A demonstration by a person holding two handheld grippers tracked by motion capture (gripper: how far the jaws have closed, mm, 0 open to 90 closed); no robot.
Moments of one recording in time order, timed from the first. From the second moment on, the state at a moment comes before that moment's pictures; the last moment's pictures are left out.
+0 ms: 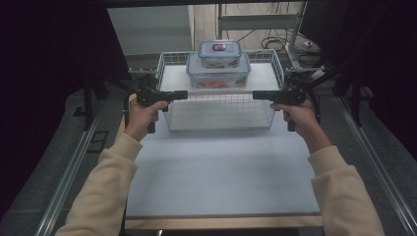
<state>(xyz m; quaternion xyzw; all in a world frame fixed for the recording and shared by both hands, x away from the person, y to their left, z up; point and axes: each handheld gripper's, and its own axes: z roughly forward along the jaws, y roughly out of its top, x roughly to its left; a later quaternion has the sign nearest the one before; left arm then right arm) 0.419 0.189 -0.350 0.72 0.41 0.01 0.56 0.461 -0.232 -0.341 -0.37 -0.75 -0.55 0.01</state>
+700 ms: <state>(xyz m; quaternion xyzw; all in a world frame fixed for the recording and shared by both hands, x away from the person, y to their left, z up) 0.372 0.196 -0.402 0.72 0.41 0.03 0.55 0.416 -0.246 -0.393 -0.37 -0.76 -0.54 0.01</state>
